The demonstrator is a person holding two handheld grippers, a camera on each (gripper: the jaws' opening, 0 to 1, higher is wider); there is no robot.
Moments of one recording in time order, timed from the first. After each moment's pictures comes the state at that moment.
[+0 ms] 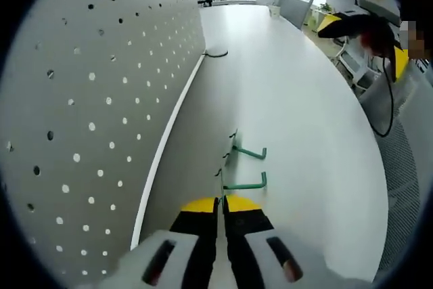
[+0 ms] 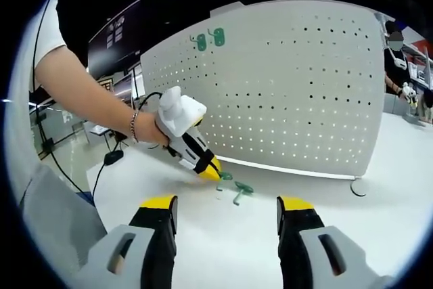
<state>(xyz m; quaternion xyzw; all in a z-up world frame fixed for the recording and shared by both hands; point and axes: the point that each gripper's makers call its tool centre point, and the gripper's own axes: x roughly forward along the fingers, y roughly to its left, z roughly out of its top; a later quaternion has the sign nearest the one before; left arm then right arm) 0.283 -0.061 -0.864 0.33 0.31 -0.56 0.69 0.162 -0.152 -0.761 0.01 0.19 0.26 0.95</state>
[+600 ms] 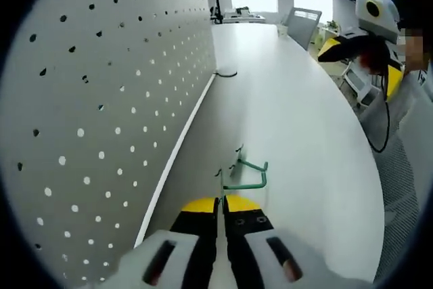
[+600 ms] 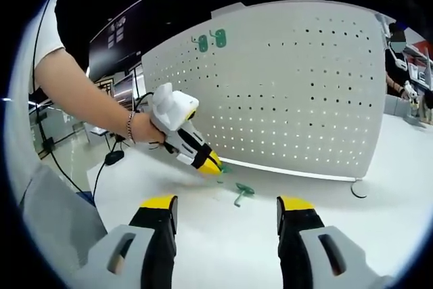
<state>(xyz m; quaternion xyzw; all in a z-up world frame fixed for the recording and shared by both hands) 0.287 -0.059 -0.844 0.28 0.28 -0.55 0.73 0.162 -0.150 -0.759 0.00 0.18 0.26 0.95</state>
